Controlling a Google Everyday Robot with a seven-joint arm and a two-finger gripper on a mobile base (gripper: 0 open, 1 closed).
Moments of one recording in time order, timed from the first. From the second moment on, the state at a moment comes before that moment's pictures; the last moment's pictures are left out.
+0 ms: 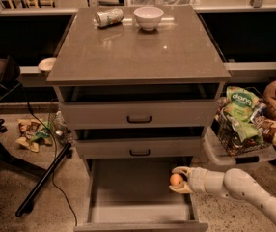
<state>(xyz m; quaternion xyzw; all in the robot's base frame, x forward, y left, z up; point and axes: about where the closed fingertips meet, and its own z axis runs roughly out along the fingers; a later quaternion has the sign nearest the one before) 0.527 -0.165 0.414 -0.58 0.67 0.14 0.44</state>
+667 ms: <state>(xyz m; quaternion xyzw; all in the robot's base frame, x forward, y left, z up) 0.532 -0.172 0.430 -0.56 0.67 0.15 0.46</state>
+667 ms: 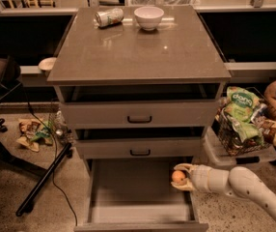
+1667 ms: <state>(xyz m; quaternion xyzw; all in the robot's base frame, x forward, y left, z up) 0.547 -0.218 0.598 -0.60 0.67 0.10 0.43</state>
